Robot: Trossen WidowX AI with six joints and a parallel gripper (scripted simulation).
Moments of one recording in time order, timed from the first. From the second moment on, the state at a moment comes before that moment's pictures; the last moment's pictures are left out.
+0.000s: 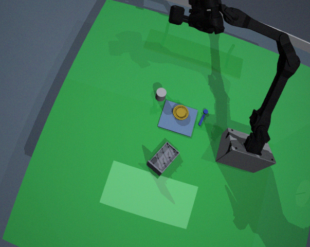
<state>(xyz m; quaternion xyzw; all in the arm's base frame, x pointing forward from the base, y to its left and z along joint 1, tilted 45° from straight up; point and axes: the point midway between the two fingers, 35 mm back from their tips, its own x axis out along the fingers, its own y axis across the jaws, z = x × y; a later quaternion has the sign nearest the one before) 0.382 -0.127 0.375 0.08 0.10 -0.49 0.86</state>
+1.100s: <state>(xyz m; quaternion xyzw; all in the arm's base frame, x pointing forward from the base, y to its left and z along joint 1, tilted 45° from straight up) 0.340 -0.165 0.097 -0.20 0.55 -0.38 0.72</state>
